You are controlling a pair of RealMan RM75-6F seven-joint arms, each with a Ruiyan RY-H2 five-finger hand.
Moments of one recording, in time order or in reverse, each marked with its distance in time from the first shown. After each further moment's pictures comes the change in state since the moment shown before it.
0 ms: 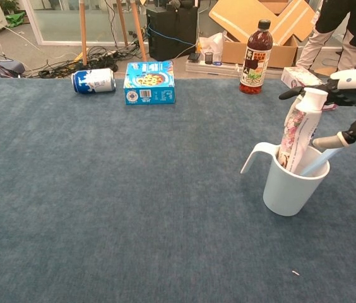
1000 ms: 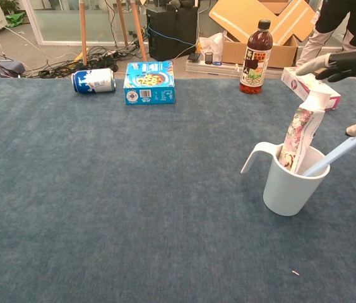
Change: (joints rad) left arm -0.002 -0.001 0.000 0.001 -0.004 -0.004 0.002; right arm -0.041 0.128 0.005 -0.093 -0.005 0.080 -0.090
